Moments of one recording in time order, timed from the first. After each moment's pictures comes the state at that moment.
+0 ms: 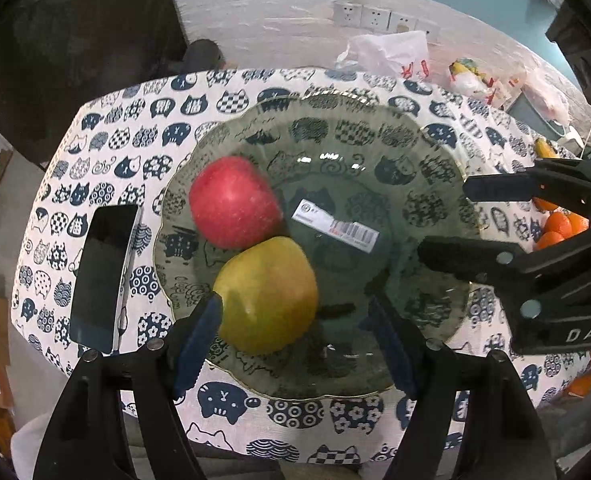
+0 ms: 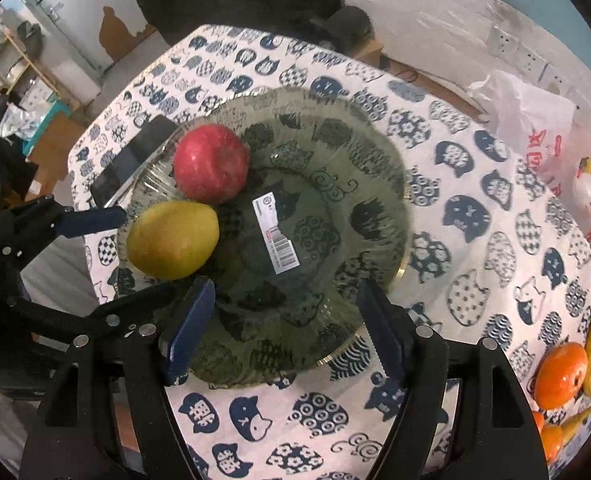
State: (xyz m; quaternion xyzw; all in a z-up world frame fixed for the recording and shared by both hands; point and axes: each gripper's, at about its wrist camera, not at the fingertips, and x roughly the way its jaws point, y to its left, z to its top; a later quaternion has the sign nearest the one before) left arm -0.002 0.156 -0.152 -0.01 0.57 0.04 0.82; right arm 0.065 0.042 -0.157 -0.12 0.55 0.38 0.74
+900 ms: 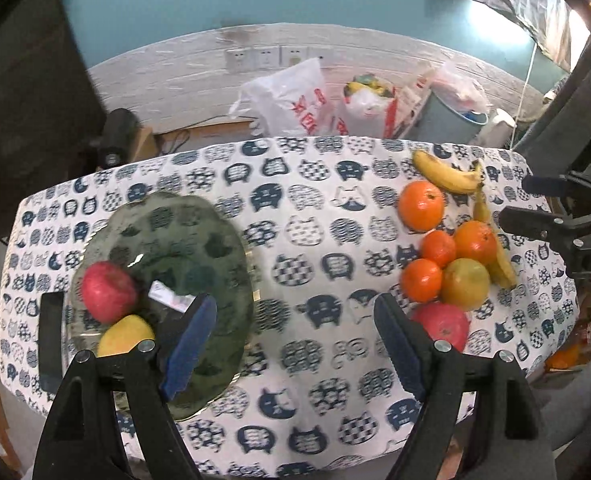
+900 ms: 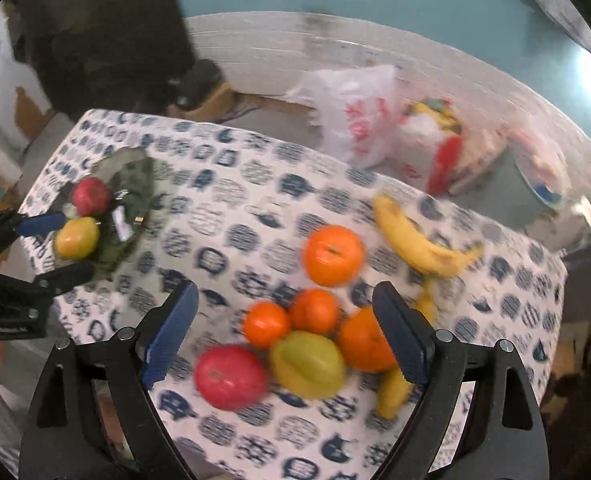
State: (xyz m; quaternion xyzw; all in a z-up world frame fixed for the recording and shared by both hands) left arm 0.020 0.010 -0.092 0.02 0.53 -0.07 0.85; right arm 0.059 -0.202 -0.089 -0.06 0.52 0.19 0.83
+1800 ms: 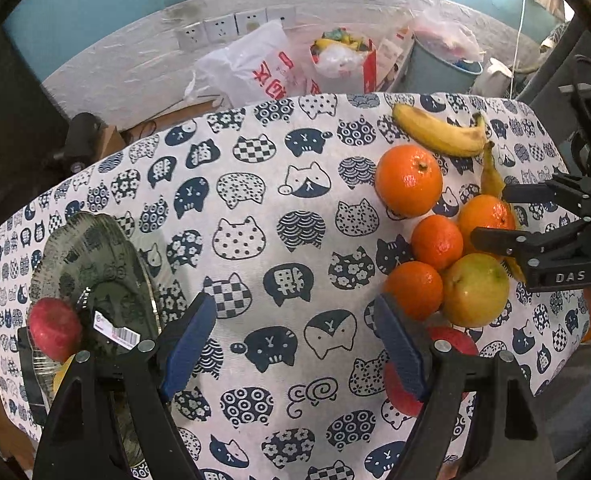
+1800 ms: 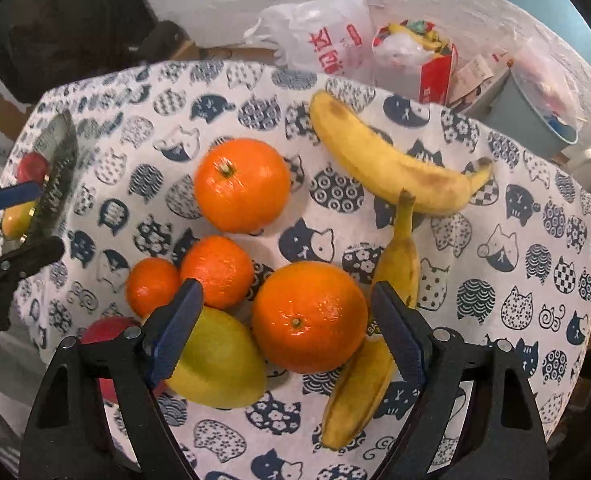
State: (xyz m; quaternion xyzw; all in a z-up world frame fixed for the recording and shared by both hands) left arm 0.062 -0.054 -0.149 0.08 0.57 -0.09 0.81; right arm 0.095 -0.248 -0.191 -0.05 0.60 0.19 0.78
